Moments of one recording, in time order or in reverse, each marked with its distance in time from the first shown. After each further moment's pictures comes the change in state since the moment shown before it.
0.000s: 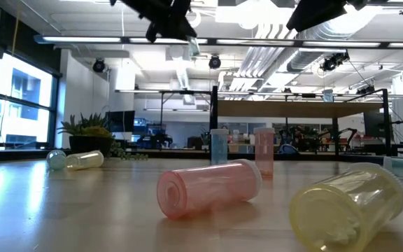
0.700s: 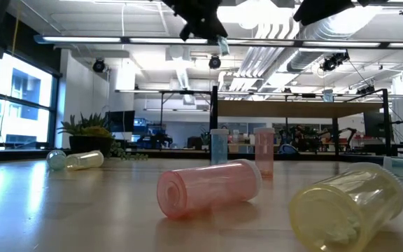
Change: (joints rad) left arm -0.001 0.388 0.580 -0.350 0.149 0.037; right arm 0.031 -0.058 0.000 -0.021 -0.033 0.005
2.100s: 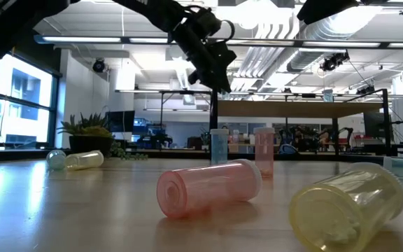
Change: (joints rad) left arm 0.065 0.270 0.060 -0.090 0.018 0.037; right arm 0.031 0.000 -0.001 -0.014 -0.006 -0.004
